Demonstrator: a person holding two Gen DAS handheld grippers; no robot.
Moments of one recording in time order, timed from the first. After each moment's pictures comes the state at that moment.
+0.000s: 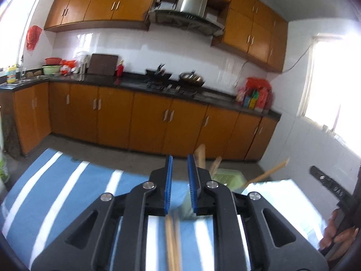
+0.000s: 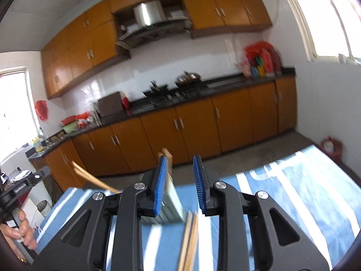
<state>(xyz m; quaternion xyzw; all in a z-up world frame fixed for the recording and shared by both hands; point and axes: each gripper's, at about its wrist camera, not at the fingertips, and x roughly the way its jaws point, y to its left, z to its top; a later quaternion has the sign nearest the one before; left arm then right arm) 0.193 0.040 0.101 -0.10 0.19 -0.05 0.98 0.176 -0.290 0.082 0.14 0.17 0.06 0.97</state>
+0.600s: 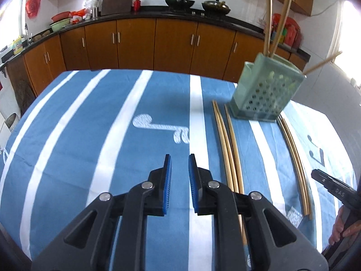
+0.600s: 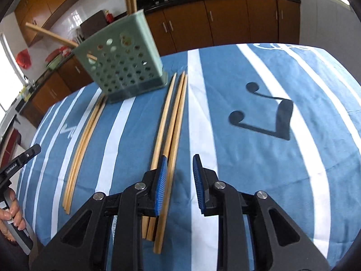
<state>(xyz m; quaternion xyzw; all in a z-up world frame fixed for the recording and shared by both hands) 0.183 0.065 -0.057 -0.06 0.40 -0.01 0.92 0.185 -0.240 -0.098 0.12 0.43 0.08 0.89</state>
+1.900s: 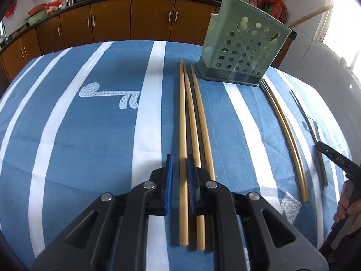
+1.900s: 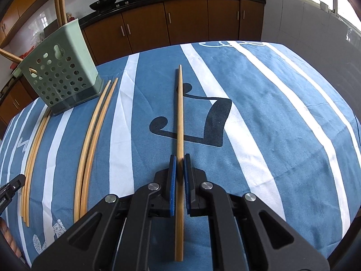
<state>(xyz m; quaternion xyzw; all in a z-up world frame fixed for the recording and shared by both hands) 0.200 0.005 -0.106 -0.04 0.45 -0.06 0.89 0.191 -0.298 -0.112 0.10 0.43 -0.05 0.90</state>
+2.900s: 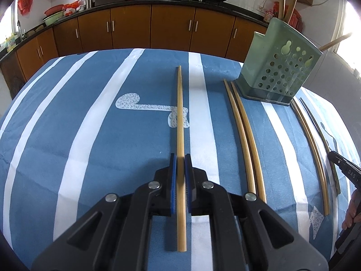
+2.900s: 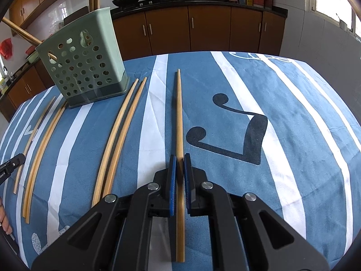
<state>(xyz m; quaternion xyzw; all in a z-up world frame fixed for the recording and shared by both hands) 0.217 0.054 -0.105 -0.05 0.43 -0.01 0.90 0.208 -0.268 -0.112 0.06 0.41 0.00 0.91</state>
